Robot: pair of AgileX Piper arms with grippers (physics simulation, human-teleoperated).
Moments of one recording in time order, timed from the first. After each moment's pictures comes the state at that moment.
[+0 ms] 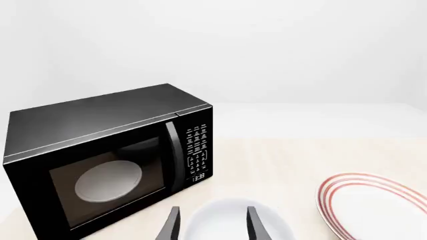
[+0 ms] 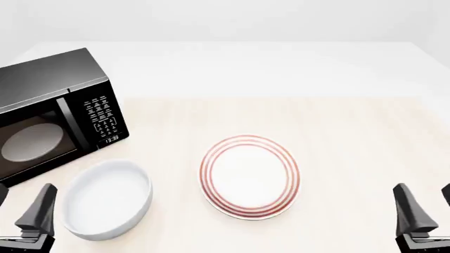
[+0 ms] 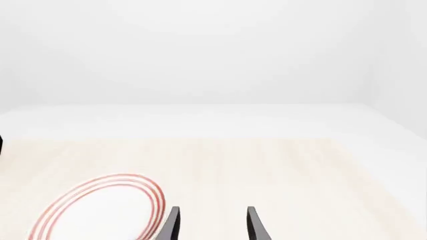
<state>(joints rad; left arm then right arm) 0.00 0.00 0.00 0.00 0.00 0.00 0.00 0.00 0.00 0.00</state>
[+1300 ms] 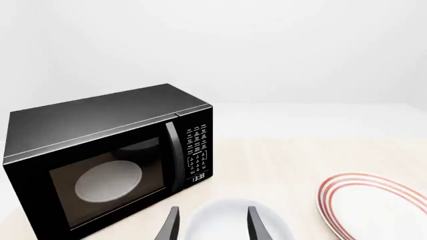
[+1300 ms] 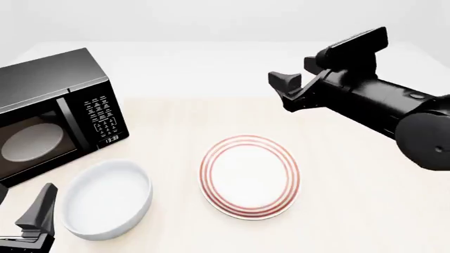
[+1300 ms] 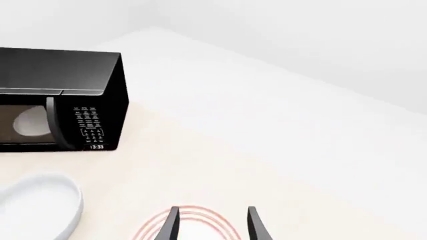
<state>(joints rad) 0.00 0.01 0.00 0.00 0.00 0.50 1.17 -0.91 0.01 -0.10</state>
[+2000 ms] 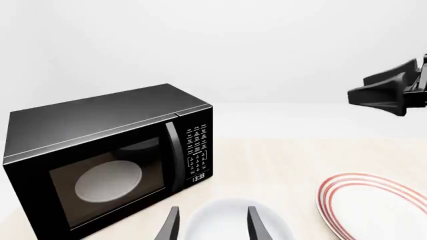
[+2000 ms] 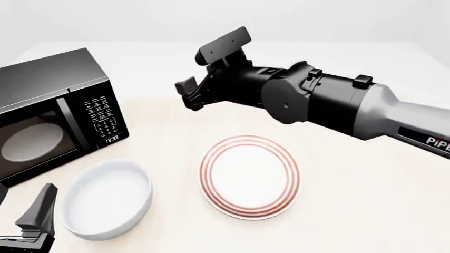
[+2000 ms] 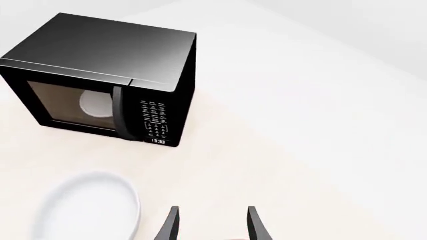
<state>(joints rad) 0.00 0.01 0.00 0.00 0.00 0.75 1.66 -1.37 0.13 -0.09</state>
